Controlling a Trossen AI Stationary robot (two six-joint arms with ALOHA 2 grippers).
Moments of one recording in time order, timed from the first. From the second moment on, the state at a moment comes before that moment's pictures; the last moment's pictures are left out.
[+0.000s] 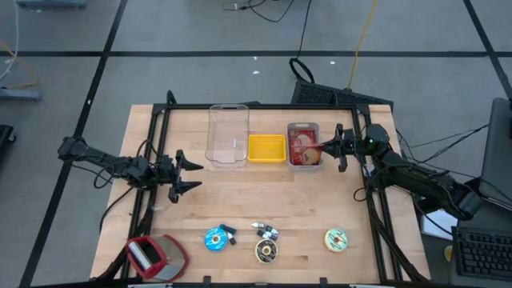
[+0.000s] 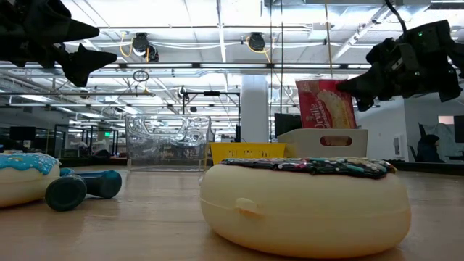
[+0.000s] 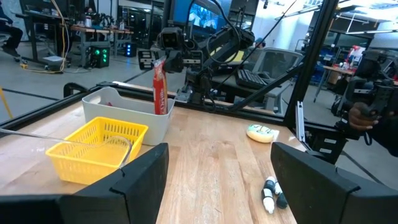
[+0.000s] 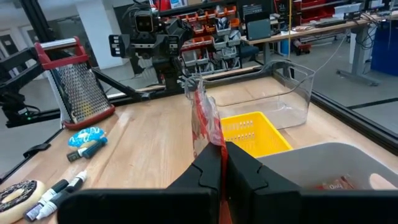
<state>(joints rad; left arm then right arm) -0.33 0.27 0.06 0.24 -0.32 -0.19 -0.85 0.64 0.06 0.54 -0.81 0.12</state>
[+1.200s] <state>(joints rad) -0.33 0.27 0.06 0.24 -0.32 -0.19 -0.76 0.65 0.06 0.80 -0.54 0.20</state>
